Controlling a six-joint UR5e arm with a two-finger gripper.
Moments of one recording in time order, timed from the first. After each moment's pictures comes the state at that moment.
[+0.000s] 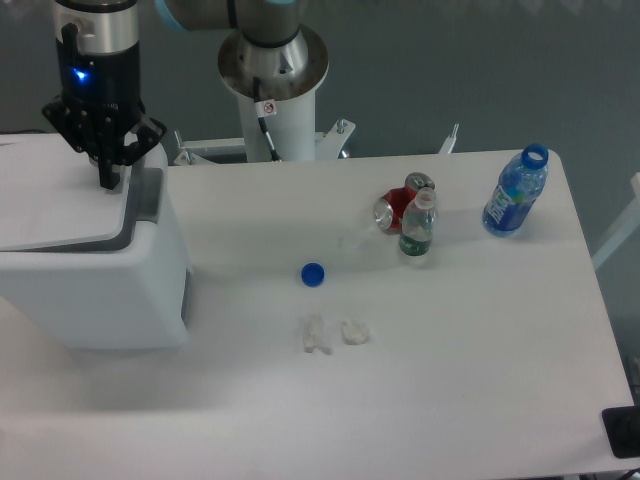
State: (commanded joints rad) arm 2.07 -1.57 -1.53 -1.31 1.38 0.28
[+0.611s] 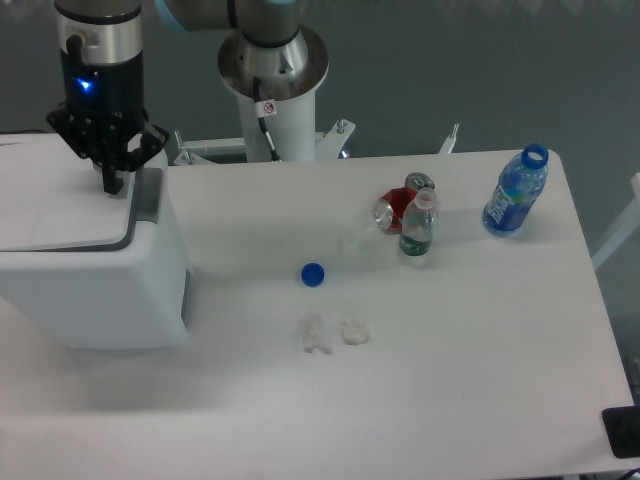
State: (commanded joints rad) arm 2.07 -1.58 -1.54 -1.31 1.38 0.28
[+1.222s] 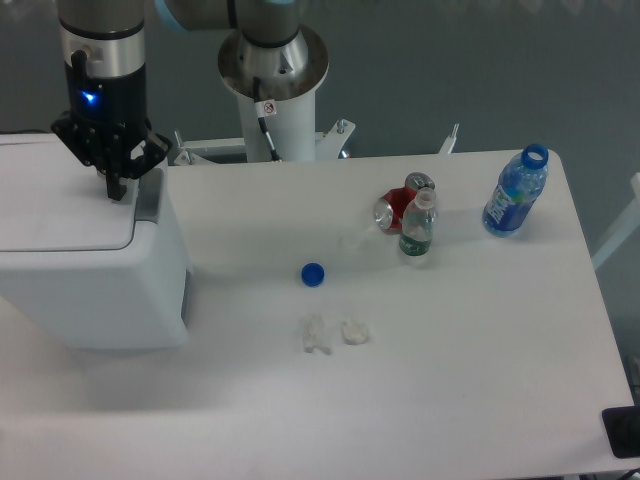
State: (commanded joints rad) arm 2.07 -1.59 -1.55 -1.31 1.38 0.28
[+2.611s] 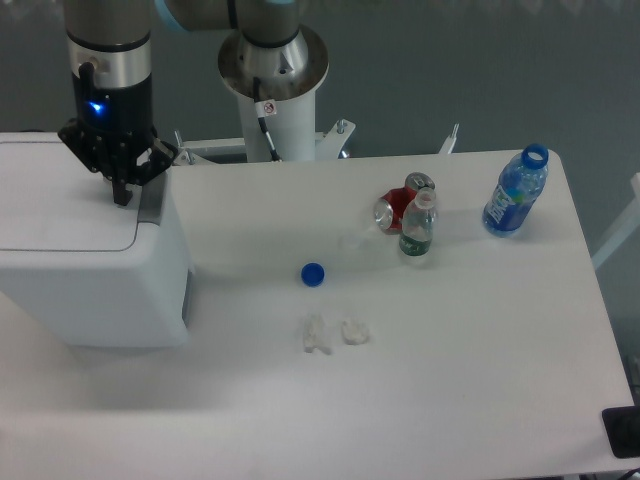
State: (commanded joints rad) arm 2.11 -1.58 -1.55 -1.29 1.38 0.31
